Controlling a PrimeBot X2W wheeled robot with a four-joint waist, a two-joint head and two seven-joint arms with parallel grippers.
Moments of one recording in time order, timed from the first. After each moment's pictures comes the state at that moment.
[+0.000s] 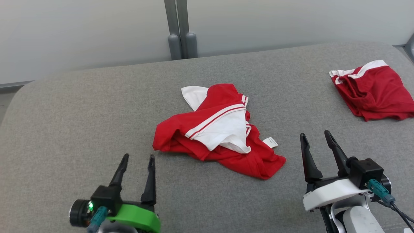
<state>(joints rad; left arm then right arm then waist) -0.02 0.08 -0.21 0.20 -0.23 -0.01 -0.26 -0.07 -0.05 0.06 0.17 0.17 0.13 -0.26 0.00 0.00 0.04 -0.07</state>
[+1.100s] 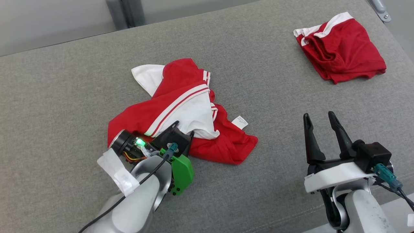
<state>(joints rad) -0.51 0.10 -0.58 0.58 -0.01 -0.06 0.03 -0.15 -0.05 0.05 0.16 0.21 0.13 -0.26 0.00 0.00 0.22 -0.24</state>
